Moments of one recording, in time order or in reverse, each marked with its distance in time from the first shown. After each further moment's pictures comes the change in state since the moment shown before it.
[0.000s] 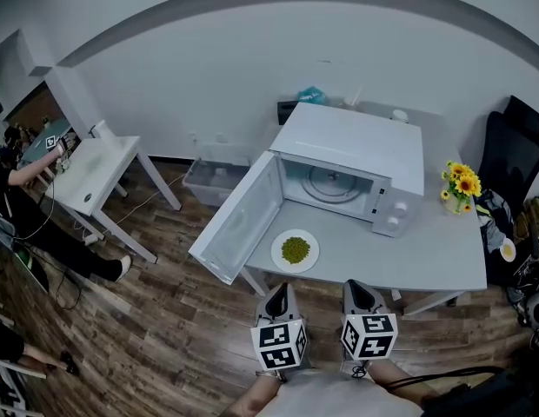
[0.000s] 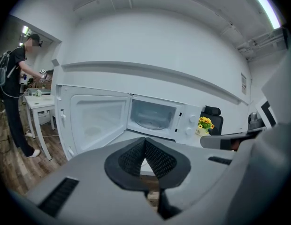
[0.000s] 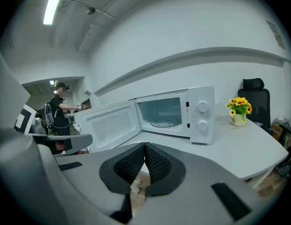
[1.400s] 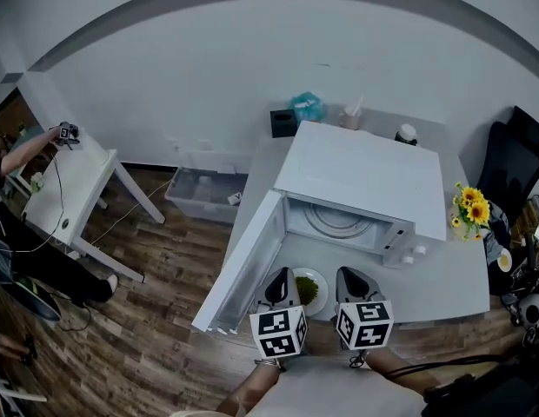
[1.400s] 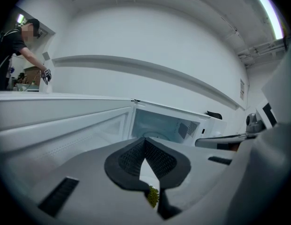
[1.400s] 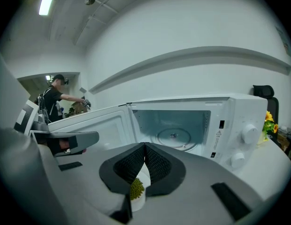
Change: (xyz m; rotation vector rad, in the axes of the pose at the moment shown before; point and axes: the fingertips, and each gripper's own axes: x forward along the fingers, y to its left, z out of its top) left arm 0.148 0.056 0.089 -0.010 -0.012 -0.093; right arm 0.151 0.006 0.090 -0.036 0.006 -0.037
